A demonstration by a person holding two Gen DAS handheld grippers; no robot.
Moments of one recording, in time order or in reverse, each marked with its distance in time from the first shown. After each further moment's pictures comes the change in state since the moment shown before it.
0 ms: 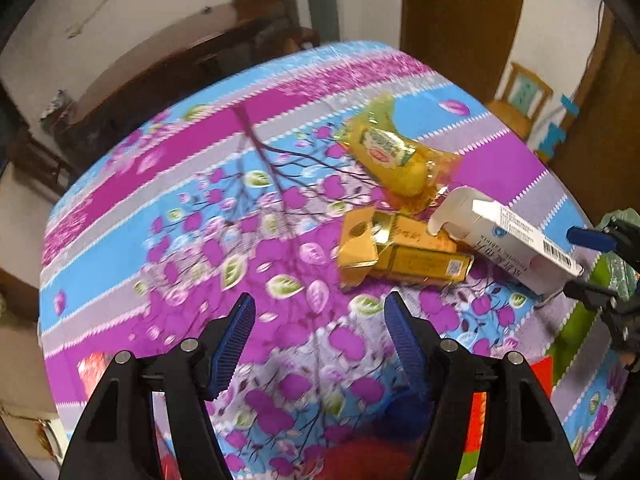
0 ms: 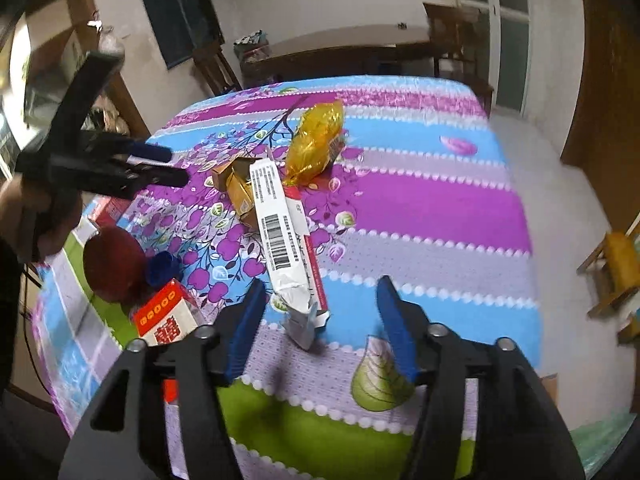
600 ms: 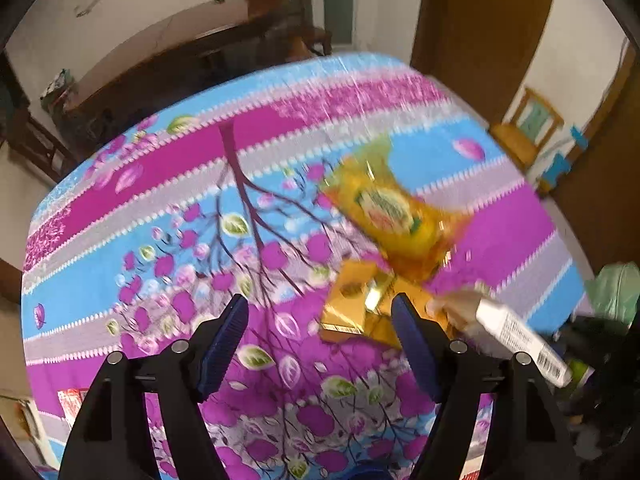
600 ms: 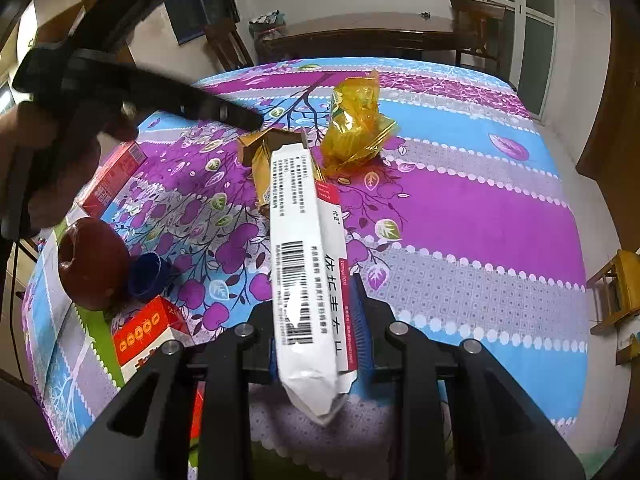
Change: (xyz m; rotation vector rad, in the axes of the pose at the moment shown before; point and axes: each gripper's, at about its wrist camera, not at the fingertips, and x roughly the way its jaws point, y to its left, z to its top) left arm 0.021 0.001 0.048 -0.115 -0.034 -0.018; right arm 0.055 0.013 0.012 -0.040 0.067 0.041
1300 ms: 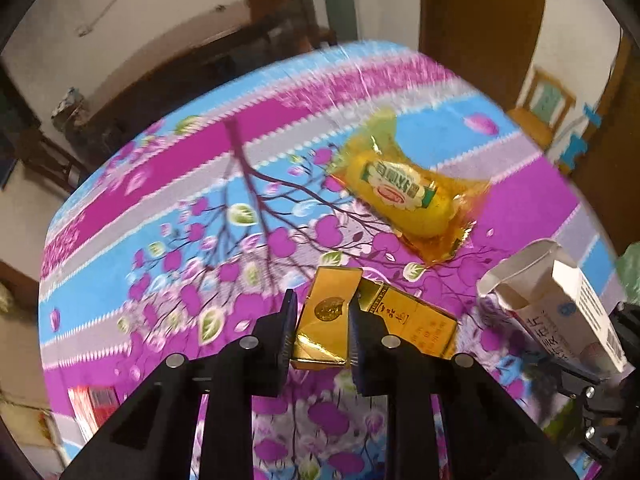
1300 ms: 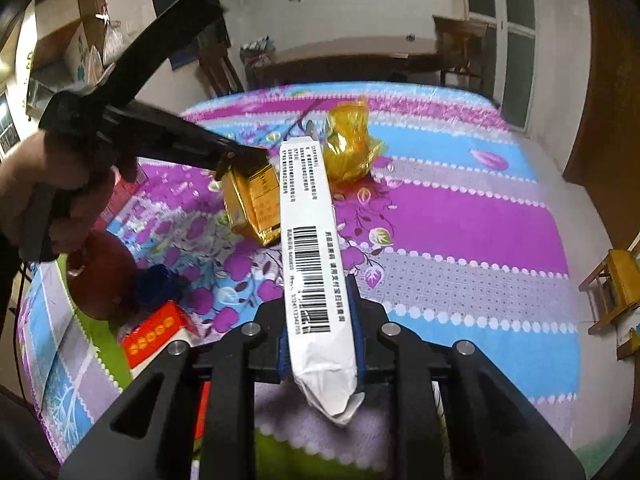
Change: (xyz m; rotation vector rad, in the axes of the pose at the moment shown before) left arm 0.004 -0.008 -0.020 0.049 -0.026 0.086; right arm -0.024 0.010 -0.014 0.028 -0.124 -0.049
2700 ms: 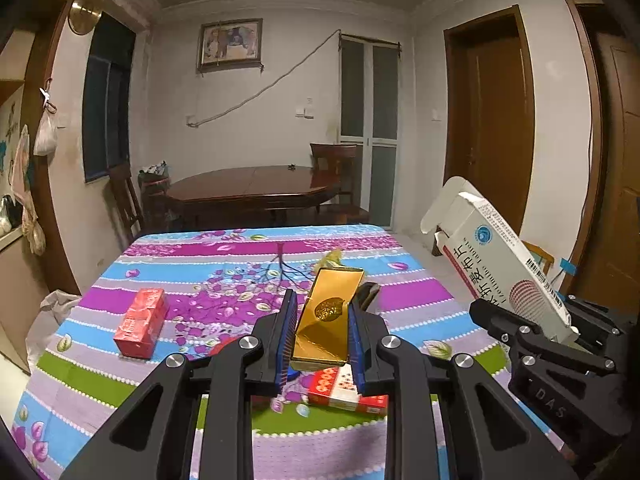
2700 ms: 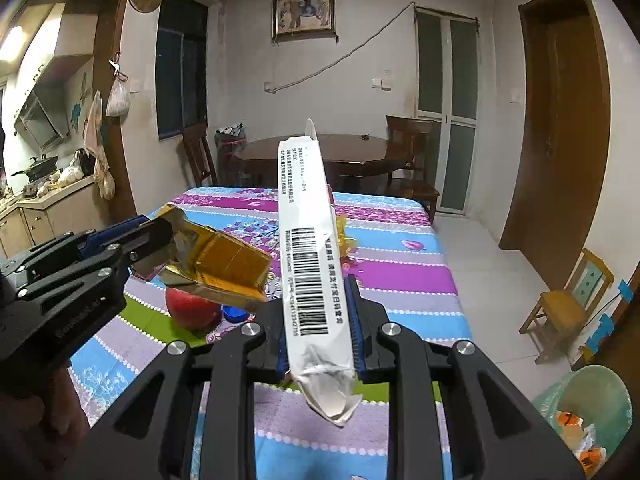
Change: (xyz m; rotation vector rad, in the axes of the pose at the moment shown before) left arm -0.246 -0.110 -0.221 -0.265 -0.681 0.090; right arm -0.178 0.092 -0.040 -0.029 -0.335 -0.221
